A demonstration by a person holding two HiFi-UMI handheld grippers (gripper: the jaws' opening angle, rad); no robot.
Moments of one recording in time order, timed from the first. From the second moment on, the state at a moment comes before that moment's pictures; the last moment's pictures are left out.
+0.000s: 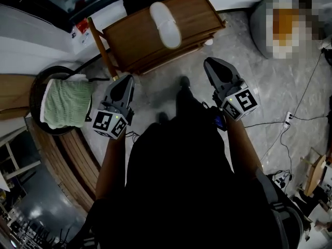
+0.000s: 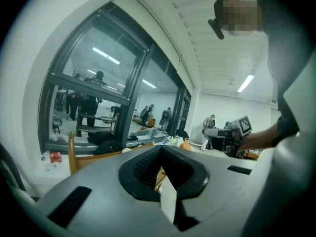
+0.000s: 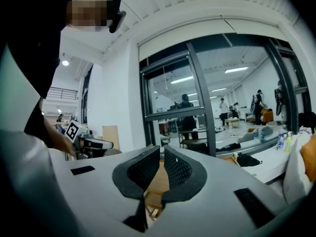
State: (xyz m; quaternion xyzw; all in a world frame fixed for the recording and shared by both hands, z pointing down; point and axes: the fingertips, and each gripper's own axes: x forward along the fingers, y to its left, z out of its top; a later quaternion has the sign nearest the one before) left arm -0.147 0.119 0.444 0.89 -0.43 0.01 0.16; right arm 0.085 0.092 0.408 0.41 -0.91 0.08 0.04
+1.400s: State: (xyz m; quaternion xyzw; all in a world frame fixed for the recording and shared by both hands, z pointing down) left arm -0.042 -0.074 0.531 0.85 -0.43 0.05 0.28; right arm 0.101 -0.085 0.570 0.27 -0.86 0.44 0.00
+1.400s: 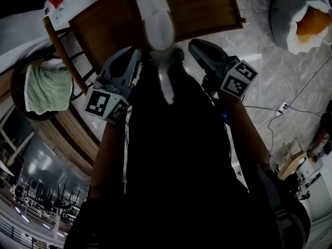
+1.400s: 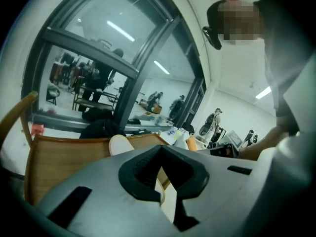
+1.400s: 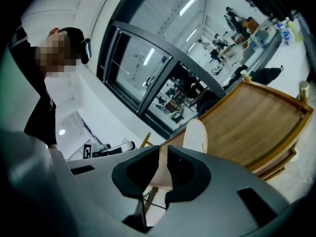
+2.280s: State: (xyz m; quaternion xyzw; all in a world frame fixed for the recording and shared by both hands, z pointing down) left arm -0.016 -0.092 0.620 0.87 -0.40 0.05 0.28; right arm 0.096 -0.044 0.684 0.28 -0.76 0.58 -0.04
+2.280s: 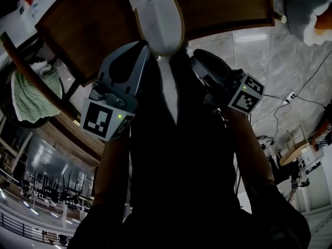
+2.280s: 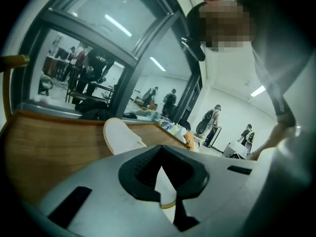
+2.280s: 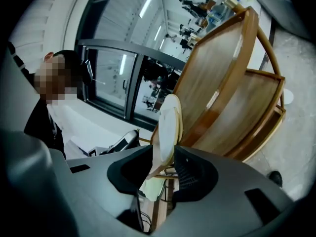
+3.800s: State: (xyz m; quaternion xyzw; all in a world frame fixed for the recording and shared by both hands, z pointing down) left arm -0.015 -0.079 0.640 0.88 -0.38 0.07 0.27; right arm 0.047 -0.046 0.718 0.22 -0.67 0.70 -0.12
